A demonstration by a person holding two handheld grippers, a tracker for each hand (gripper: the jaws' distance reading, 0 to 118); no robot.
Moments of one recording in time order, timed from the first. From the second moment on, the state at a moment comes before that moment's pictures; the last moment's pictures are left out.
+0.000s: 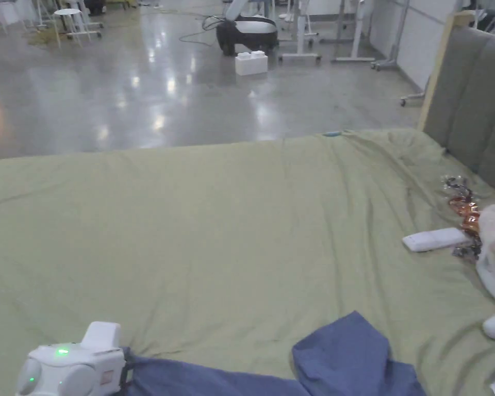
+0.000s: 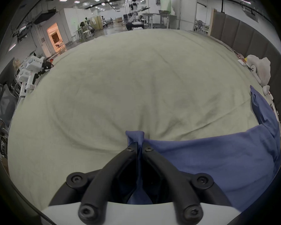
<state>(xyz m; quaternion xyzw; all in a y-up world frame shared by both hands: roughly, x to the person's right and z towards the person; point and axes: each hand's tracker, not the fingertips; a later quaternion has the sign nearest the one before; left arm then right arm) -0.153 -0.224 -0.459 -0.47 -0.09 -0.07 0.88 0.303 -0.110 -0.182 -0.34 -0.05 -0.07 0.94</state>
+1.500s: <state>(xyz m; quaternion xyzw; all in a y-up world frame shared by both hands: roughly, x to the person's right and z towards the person) -0.302 0.270 -0.198 0.04 -0.06 0.05 1.00 0.271 0.271 -0.237 0.02 -0.02 -0.03 1.00</state>
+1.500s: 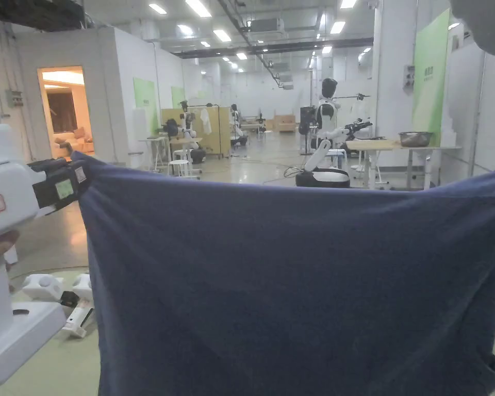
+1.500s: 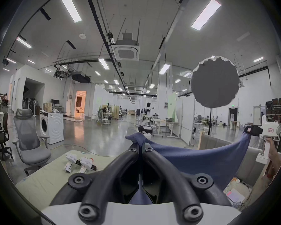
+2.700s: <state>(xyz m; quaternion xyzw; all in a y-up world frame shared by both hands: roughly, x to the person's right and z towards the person) -0.255 0.293 -0.474 0.00 0.03 -0.02 1.00 0.259 0.327 -0.483 0.02 -0.11 -0.02 0.99</state>
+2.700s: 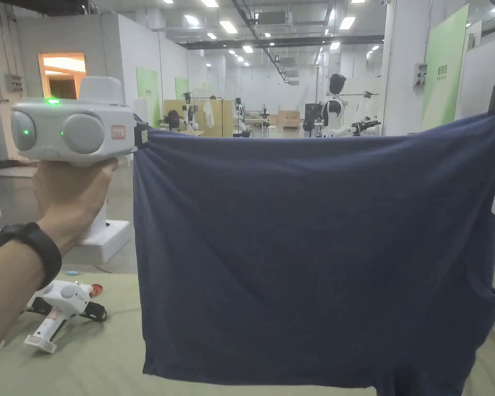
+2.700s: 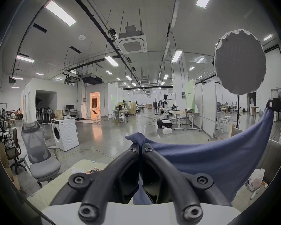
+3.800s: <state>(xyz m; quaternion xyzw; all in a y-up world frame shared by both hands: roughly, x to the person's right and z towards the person) -0.295 -0.065 -0.188 -0.21 -0.04 0.14 0.97 0.299 -0.039 -0.159 -0.21 -0.06 -0.15 0.97</state>
